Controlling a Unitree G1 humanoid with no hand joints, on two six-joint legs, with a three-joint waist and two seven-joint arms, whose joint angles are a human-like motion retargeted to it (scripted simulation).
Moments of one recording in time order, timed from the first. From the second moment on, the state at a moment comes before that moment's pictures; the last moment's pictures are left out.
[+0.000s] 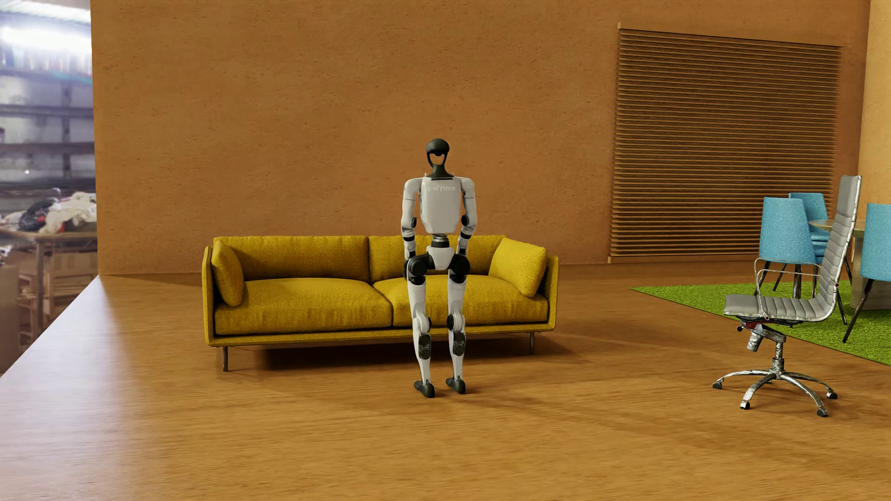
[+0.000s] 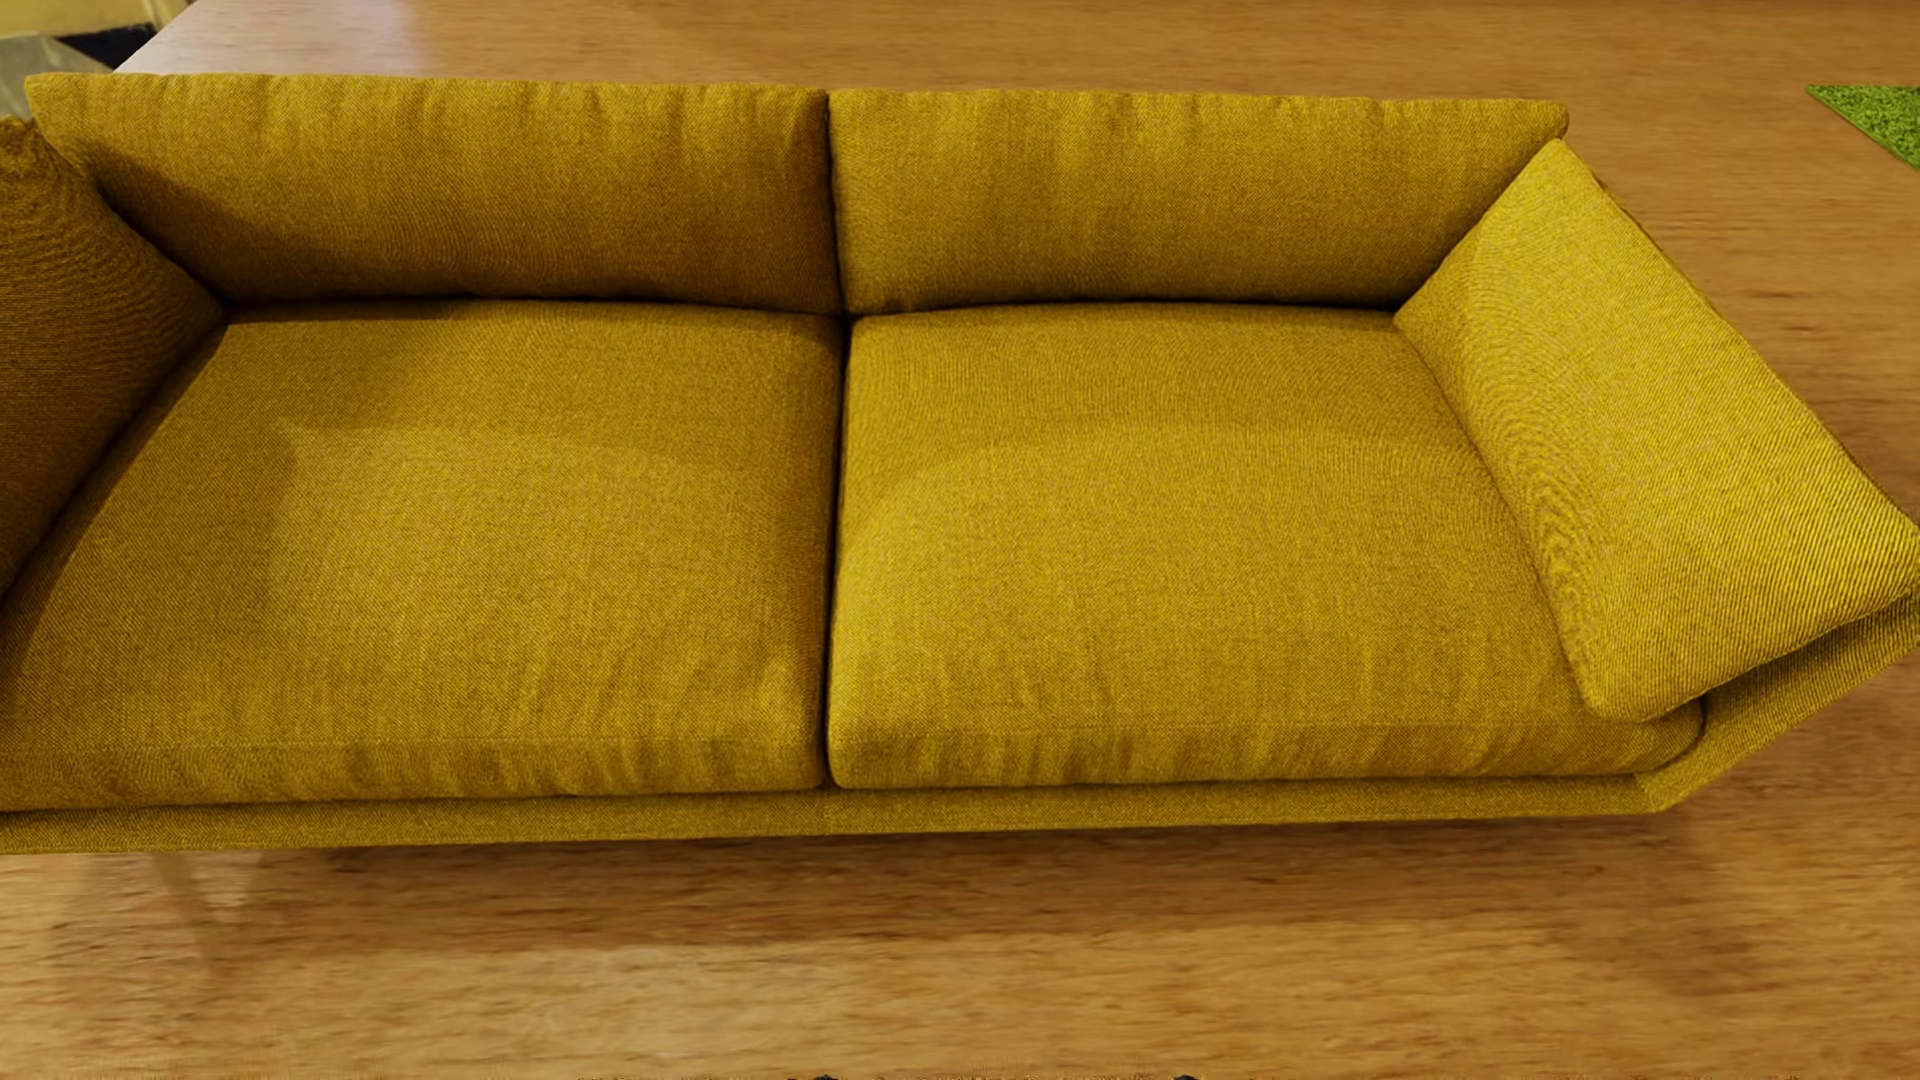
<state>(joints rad) 0.06 -0.04 -0.02 -0.04 0.04 -0.03 0.09 0.02 0.09 0.20 0.33 -0.03 0.02 -0.28 -0.27 0.15 -0.12 0.06 -0.01 -0.59 0.44 0.95 0.87 0.77 -0.88 0.09 0.21 0.08 0.00</state>
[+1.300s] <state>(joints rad) 0.06 -0.05 -0.03 -0.03 0.06 -0.04 0.11 0.04 0.08 0.20 0.34 -0.03 0.02 -0.29 -0.27 0.16 -0.12 0.05 -0.01 -0.61 0.43 0.96 0.88 0.74 -0.87 0.11 0.22 0.07 0.00</state>
